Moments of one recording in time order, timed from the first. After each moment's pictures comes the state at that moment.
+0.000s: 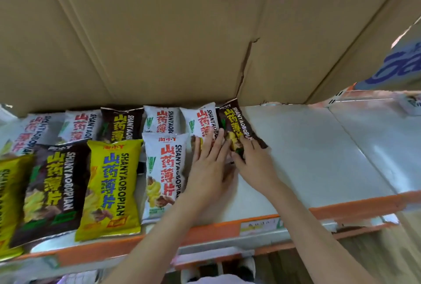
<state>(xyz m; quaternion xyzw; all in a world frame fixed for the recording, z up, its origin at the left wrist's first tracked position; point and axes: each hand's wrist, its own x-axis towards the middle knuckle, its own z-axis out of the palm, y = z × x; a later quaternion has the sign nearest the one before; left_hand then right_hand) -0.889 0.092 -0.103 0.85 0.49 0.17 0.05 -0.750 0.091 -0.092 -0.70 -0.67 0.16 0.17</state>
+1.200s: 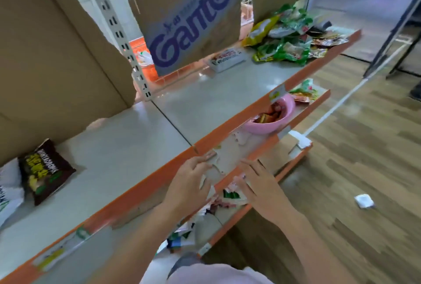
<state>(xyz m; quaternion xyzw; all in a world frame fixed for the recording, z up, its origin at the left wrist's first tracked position) -0.550 -0.066 -0.097 0.92 0.29 0.17 0.18 -0.392 -0.195 -0.118 -0.78 -0.54 0.18 0.27</state>
